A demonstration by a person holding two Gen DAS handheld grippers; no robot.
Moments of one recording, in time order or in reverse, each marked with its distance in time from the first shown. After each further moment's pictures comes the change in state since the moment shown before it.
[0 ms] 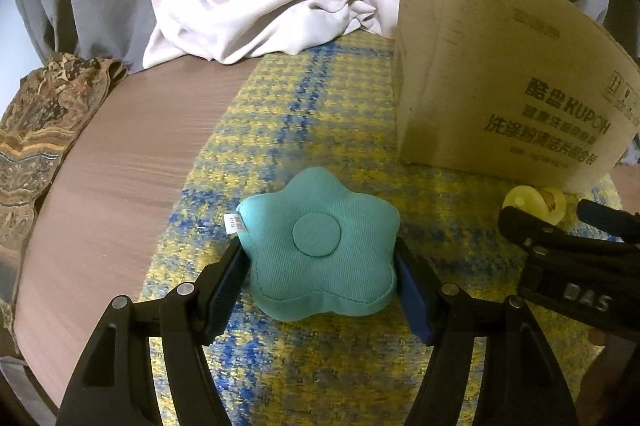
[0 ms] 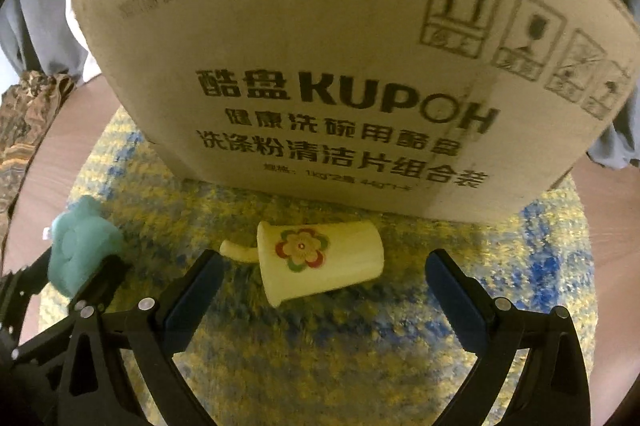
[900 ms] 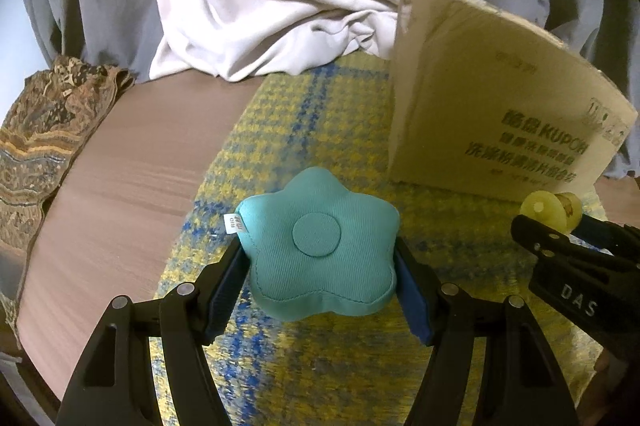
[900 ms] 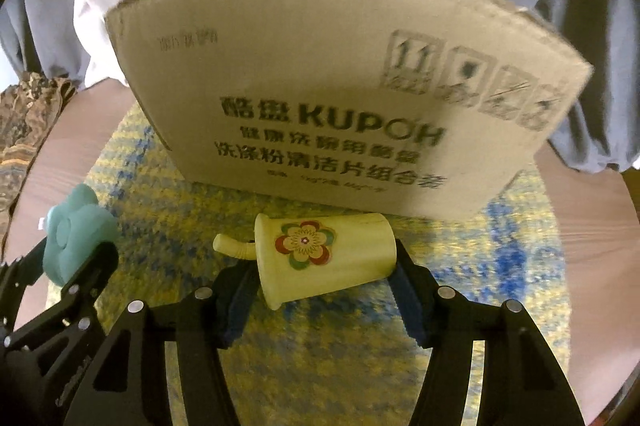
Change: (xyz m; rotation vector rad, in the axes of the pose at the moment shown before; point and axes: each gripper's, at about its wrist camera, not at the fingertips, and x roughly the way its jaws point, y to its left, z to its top) left arm -0.027 -0.002 0.006 -0.013 -0.048 -0.015; right arm -0.042 0.011 -0.011 -0.004 -0.051 -0.045
